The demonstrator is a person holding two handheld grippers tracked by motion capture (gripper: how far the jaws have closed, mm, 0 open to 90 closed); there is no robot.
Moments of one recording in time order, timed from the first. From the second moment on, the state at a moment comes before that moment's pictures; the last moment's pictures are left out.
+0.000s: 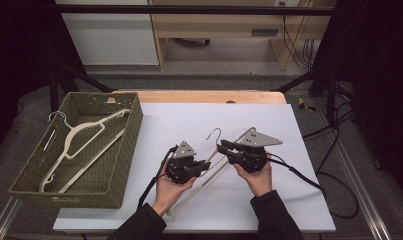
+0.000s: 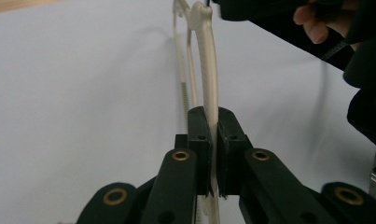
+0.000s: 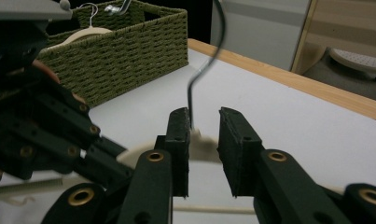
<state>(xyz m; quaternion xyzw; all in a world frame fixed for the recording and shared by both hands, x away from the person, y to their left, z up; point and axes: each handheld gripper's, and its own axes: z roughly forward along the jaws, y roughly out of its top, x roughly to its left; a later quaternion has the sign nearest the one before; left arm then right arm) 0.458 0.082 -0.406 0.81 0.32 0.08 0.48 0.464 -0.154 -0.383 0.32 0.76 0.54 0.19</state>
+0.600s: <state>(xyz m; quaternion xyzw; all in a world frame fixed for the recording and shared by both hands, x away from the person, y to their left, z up) 0.442 0.135 -0.340 0.82 0.29 0.13 0.48 0.426 -0.210 -0.384 0.34 0.72 0.56 0.21</state>
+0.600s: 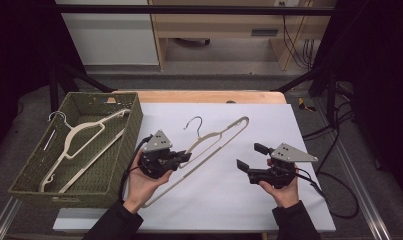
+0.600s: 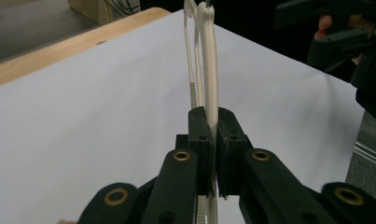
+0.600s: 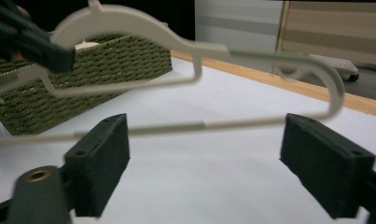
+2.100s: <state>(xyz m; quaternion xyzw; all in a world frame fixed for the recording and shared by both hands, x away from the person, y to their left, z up) 0.479 0.351 -0.267 0.78 0.36 0.19 0.48 0.420 -0.227 -0.392 0.38 0.72 0.53 0.22</state>
